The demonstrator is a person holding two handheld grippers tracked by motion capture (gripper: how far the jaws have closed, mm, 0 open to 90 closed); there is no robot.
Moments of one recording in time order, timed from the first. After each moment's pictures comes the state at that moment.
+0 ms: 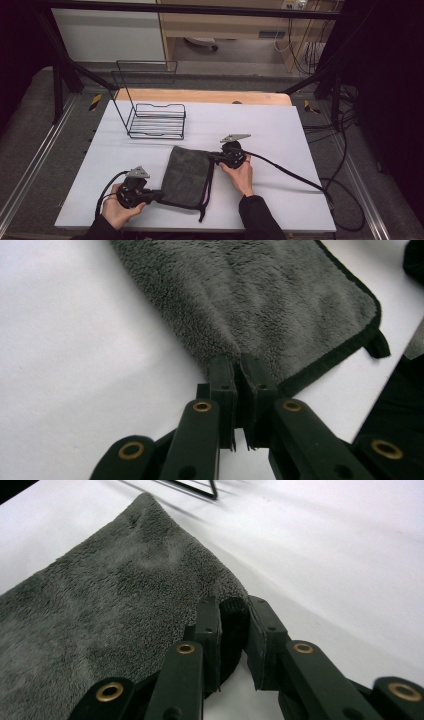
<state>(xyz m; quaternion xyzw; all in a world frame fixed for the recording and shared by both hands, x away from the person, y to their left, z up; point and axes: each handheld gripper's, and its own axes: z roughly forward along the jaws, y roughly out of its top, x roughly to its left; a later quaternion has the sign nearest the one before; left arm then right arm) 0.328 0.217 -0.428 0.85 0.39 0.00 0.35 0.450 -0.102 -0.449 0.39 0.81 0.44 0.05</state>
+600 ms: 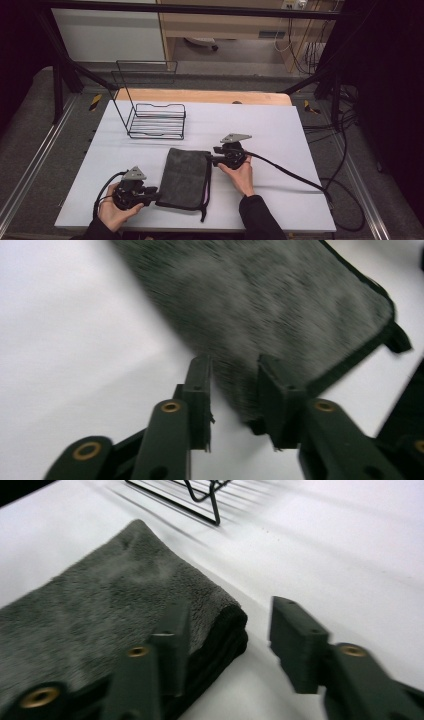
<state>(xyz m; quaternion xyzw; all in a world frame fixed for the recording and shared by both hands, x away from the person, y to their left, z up) 0.327 0.227 -0.425 0.84 0.39 0.05 0.36 0.440 -0.106 -0.437 0.37 0.80 0.45 0.10</state>
